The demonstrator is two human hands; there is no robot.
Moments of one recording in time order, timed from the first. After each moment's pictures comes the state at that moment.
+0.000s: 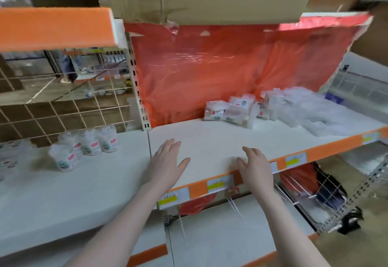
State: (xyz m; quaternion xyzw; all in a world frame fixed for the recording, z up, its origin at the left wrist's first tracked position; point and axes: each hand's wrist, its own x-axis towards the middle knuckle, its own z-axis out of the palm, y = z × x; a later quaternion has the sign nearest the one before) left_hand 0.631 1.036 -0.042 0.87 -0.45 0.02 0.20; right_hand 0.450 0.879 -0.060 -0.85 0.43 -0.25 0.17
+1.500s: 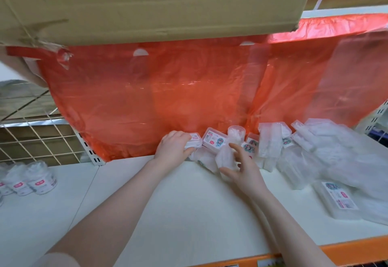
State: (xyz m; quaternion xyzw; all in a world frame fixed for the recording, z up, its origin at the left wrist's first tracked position) left_hand 0.682 0.757 -0.011 0.88 -0.45 0.08 0.09; right_hand 0.513 0.614 -0.067 -0.83 0.21 -0.26 0.44
